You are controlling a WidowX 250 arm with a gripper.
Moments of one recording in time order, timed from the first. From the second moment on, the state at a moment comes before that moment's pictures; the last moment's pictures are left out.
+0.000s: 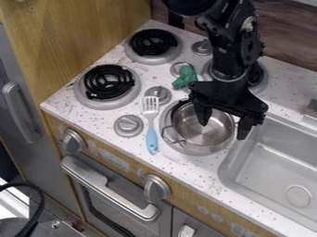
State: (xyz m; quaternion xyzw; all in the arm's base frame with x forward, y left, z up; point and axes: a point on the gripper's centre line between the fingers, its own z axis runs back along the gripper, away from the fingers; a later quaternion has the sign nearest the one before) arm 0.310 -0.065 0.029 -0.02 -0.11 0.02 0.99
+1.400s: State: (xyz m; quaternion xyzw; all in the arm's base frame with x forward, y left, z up) arm 0.342 -0.076 -0.041 0.01 -0.05 -0.06 1.00
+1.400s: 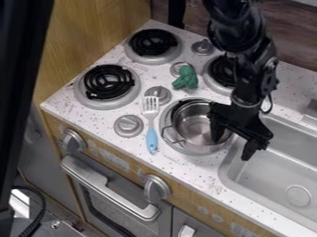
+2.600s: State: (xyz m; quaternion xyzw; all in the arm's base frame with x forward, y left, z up) arm 0.352 0.013 0.014 0.07 -0.10 -0.04 0.99
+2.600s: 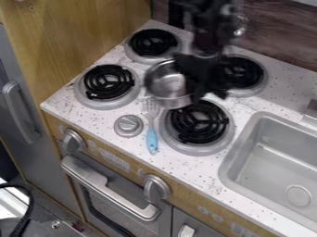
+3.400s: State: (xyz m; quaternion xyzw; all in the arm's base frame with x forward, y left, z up) arm 0.366 0.120 -0.026 0.10 -0.08 0.08 0.99
